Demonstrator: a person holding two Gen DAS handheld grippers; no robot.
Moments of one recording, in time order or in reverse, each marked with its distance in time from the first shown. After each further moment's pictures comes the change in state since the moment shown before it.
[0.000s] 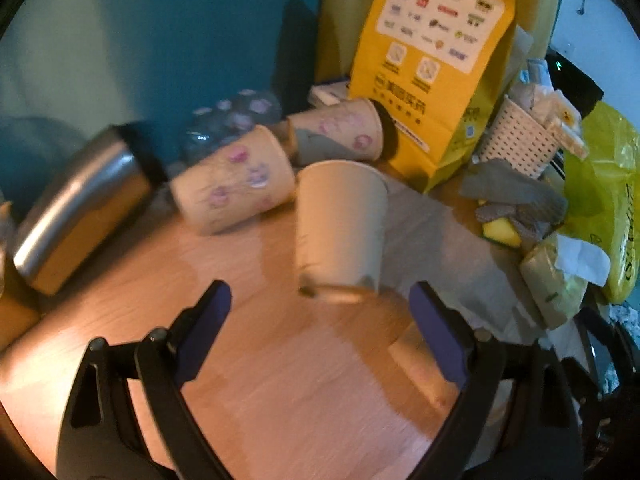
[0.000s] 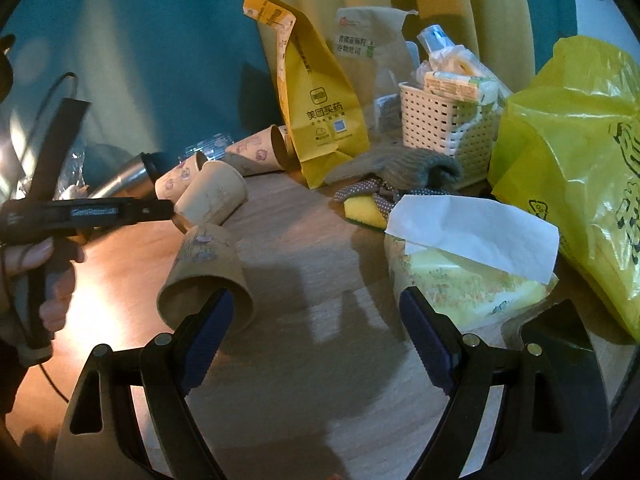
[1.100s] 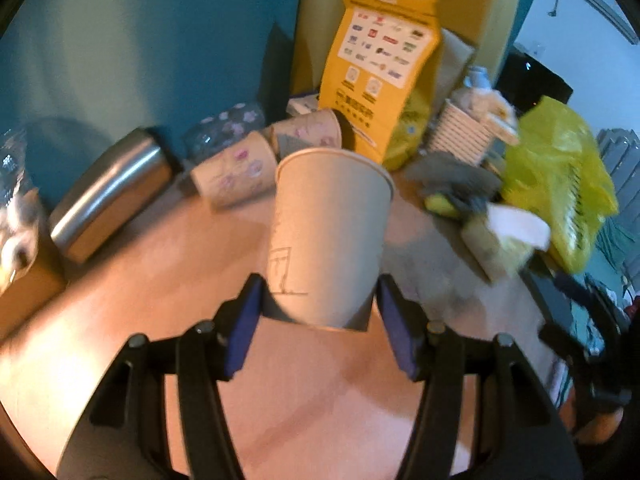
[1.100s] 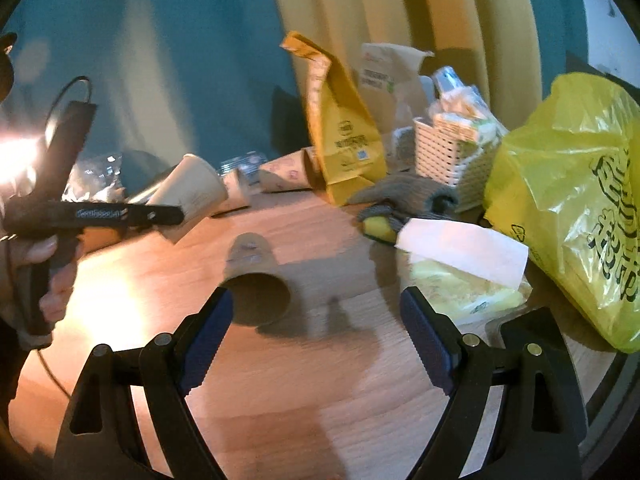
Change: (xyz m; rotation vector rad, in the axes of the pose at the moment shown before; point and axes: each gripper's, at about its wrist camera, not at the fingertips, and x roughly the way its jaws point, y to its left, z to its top) left arm -0.098 0.003 -0.051 0.027 -0.036 -0.084; right arm -0.065 0.021 -0.006 -0.077 -0.050 0.071
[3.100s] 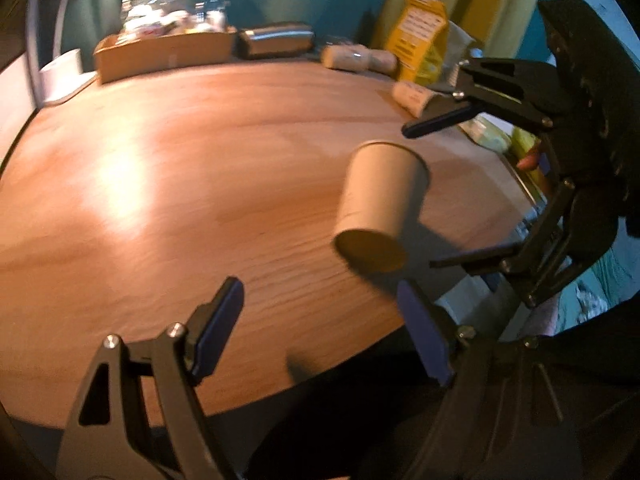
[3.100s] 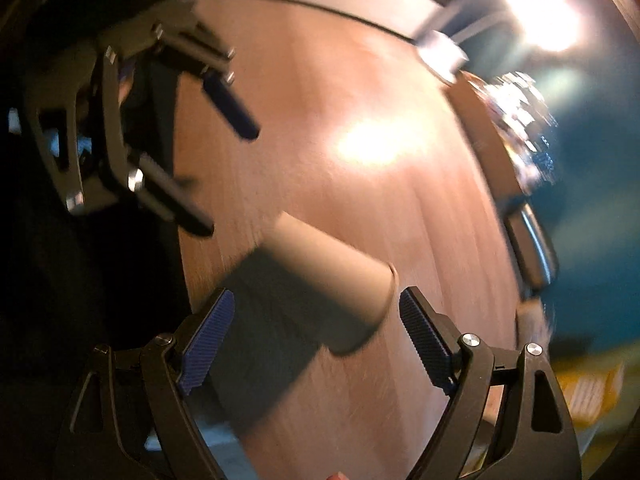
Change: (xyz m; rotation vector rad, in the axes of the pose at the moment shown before) left arm -0.188 0.017 -0.337 -0.262 -0.041 0.096; right arm -0.070 0.299 -0.144 -1.583 0.268 0.550
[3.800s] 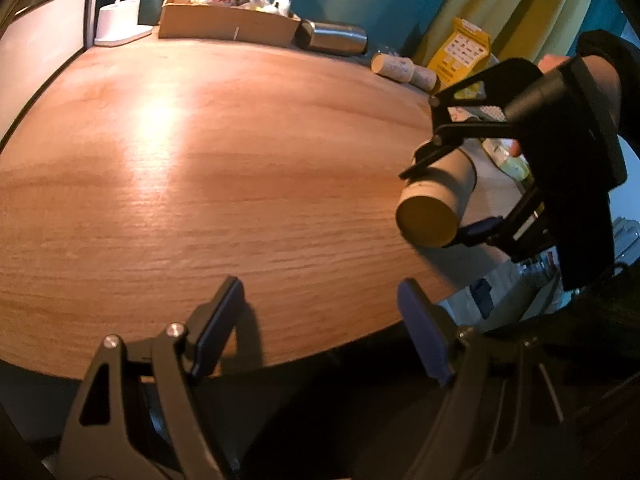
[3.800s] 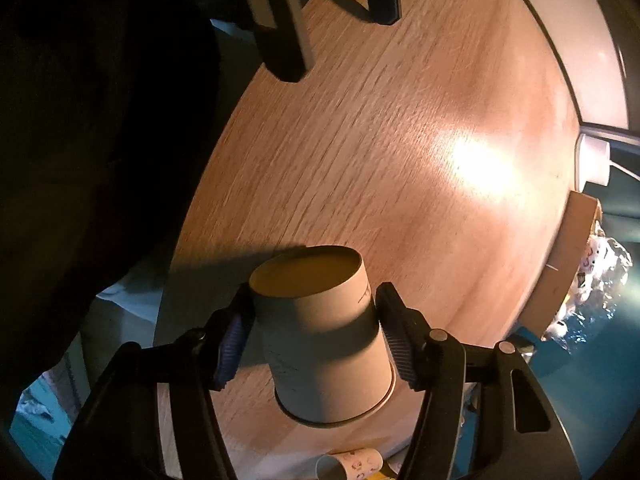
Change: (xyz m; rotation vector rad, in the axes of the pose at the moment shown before) left arm -0.018 0.047 -0.036 -0.155 -0.017 -0.004; right arm 0.057 0.026 0.033 -0.607 0.289 0.126
